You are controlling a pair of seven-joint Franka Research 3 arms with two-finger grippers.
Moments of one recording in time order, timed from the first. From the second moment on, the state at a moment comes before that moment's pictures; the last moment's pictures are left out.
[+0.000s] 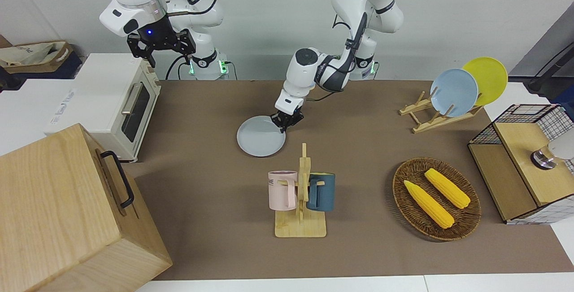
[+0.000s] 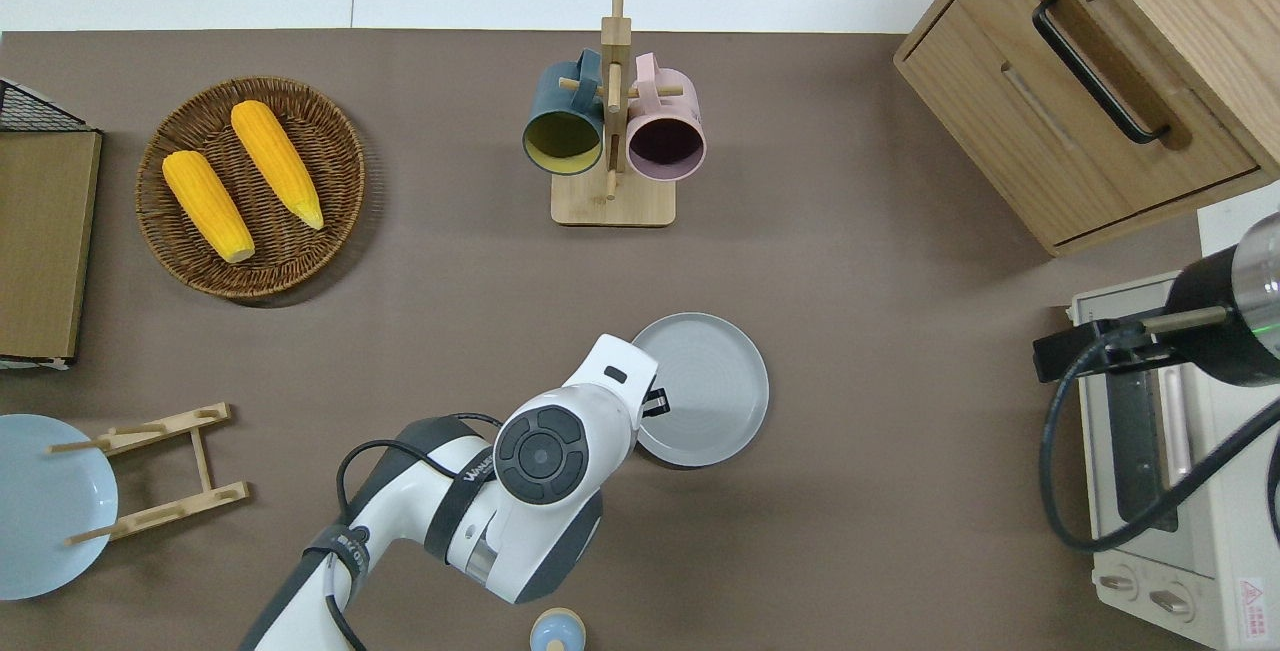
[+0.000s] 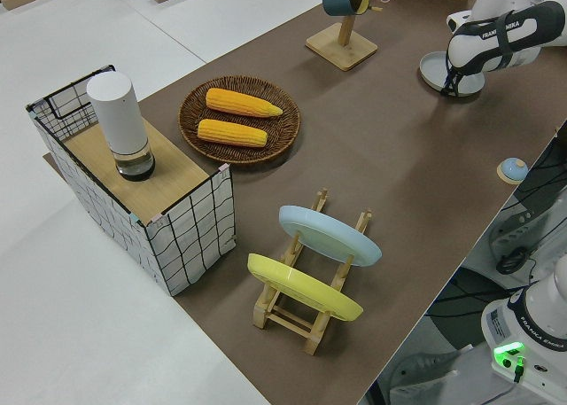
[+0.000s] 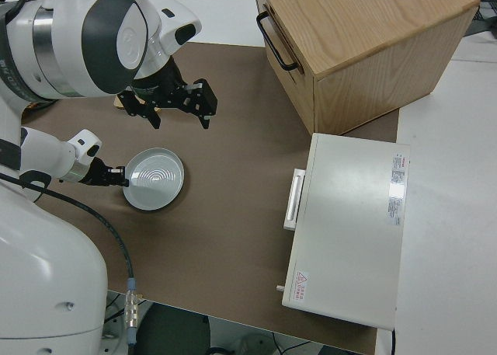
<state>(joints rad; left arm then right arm) -0.55 0.26 -0.21 -2.16 -0.11 2.62 -0.91 -0.03 -0.02 0.14 -1.48 0.00 1.33 0.02</state>
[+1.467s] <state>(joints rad) -0.69 0.38 -0.21 -2.00 -0.10 2.62 -1.05 -0.03 -0.02 0.14 -1.48 0.00 1.33 0.02</state>
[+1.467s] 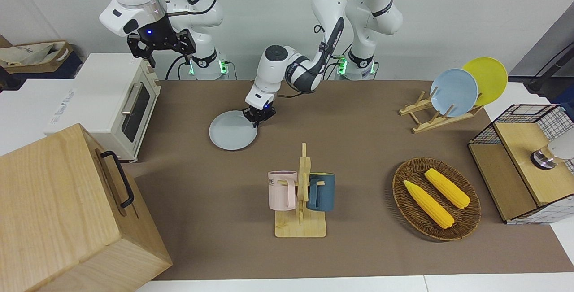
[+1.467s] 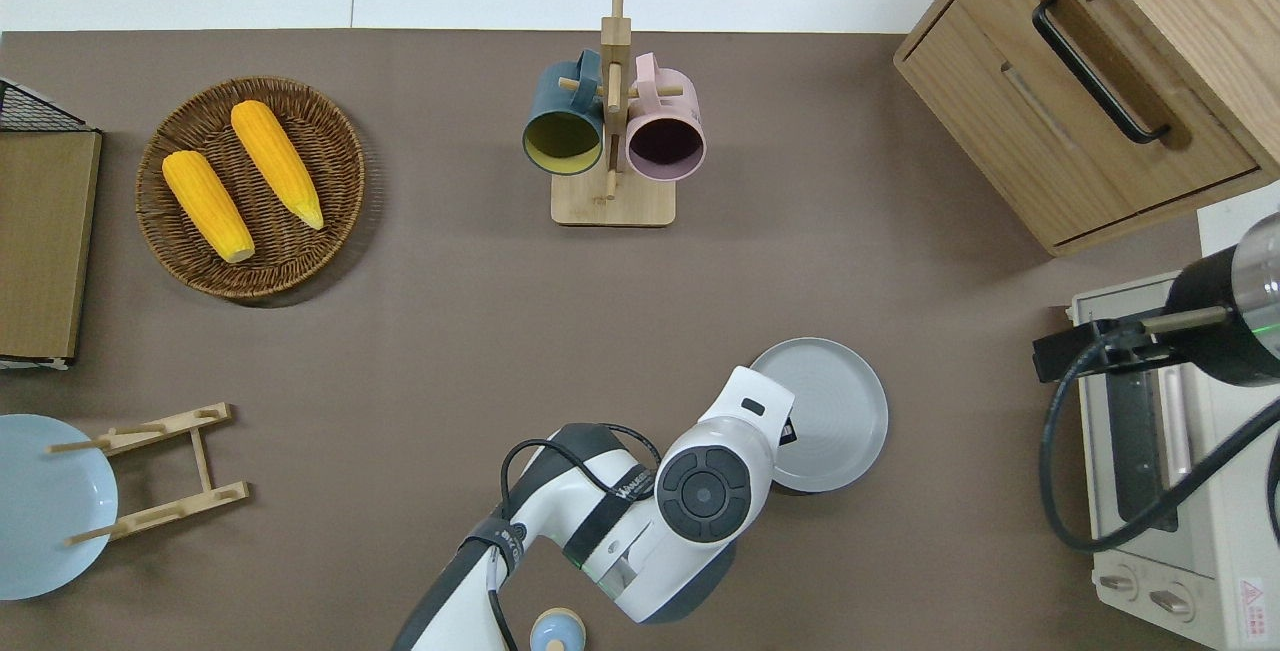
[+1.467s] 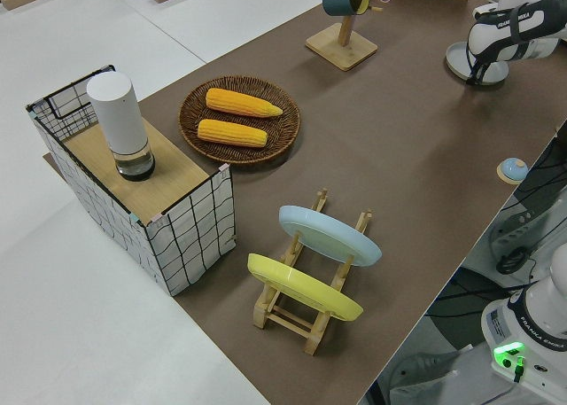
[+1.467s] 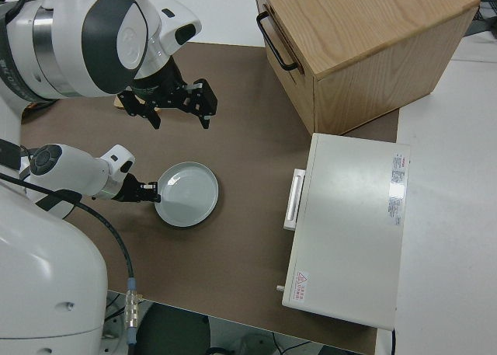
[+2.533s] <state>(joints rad) -0.69 0.40 -0.19 -1.97 -0.05 2.62 -1.05 -0.03 -0.02 0.14 -1.48 0.00 1.33 0.02</state>
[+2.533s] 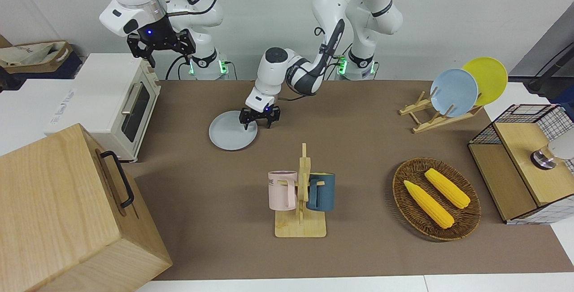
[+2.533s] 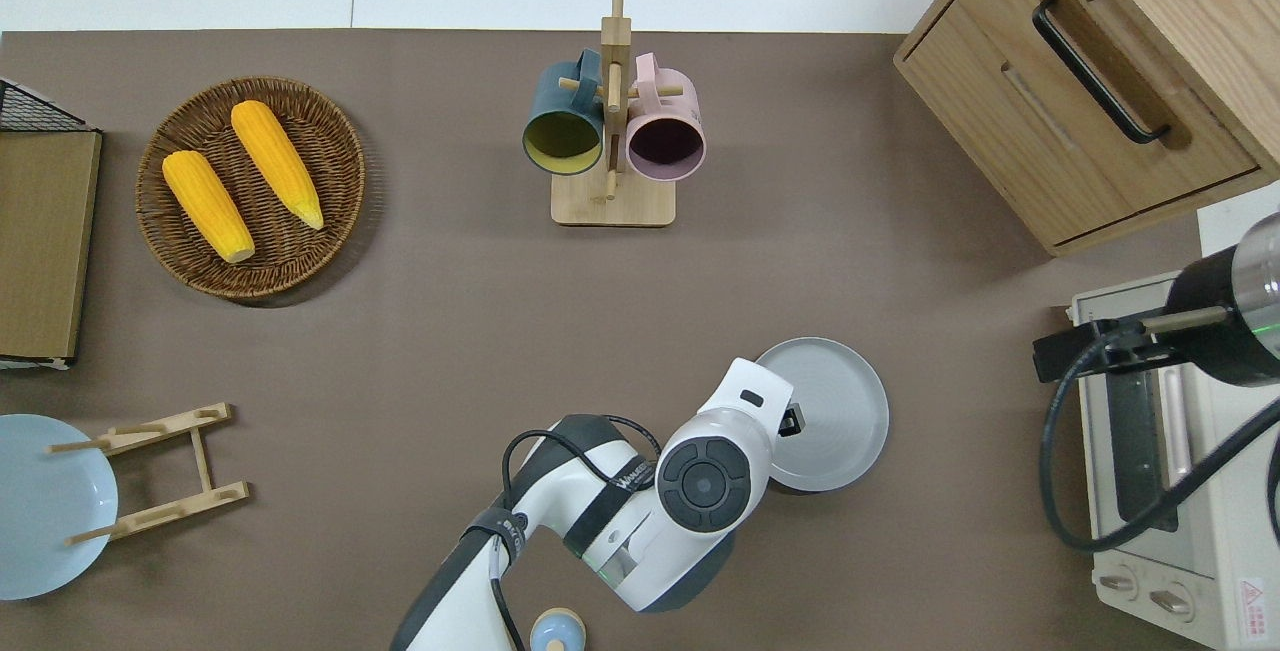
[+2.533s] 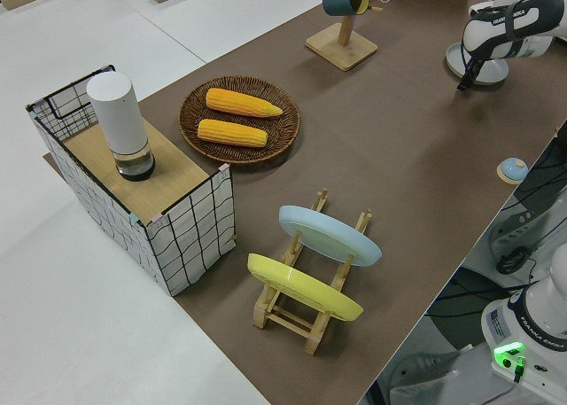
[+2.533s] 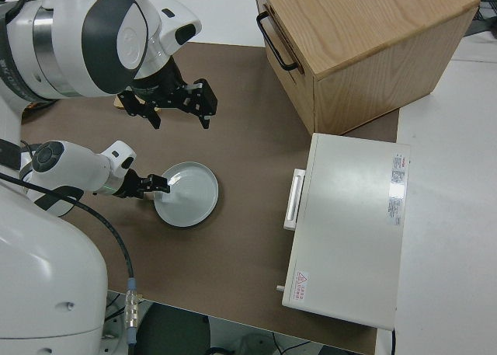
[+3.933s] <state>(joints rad) -0.54 0.23 -0.18 -1.97 -0.04 2.26 -0.76 -0.03 -0.02 0.14 -1.48 0.00 1.33 0.02</state>
